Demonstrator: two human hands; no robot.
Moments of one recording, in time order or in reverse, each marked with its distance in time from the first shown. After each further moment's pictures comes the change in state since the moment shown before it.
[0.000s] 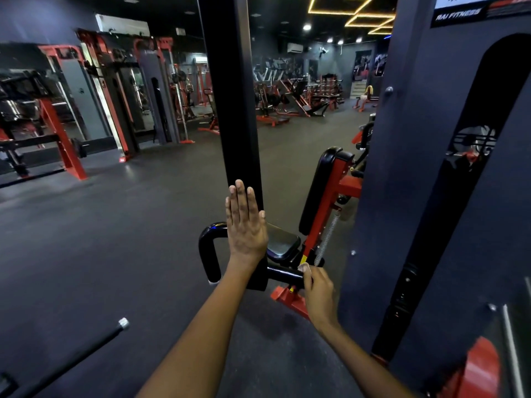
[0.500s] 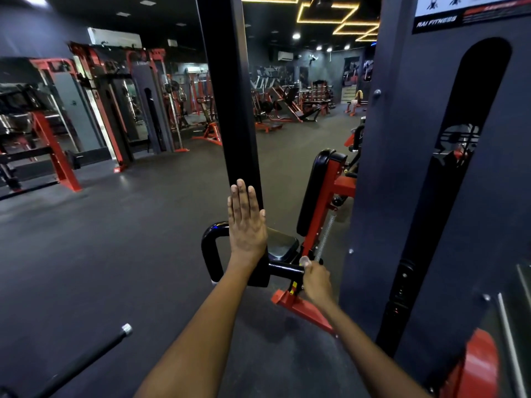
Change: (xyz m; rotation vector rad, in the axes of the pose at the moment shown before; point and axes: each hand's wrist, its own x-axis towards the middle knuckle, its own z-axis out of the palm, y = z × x) left_hand 0.001 -0.001 -0.005 0.027 -0.061 0.008; right_hand 0.014 -0.017 -0.002 0.044 -0.168 0.330
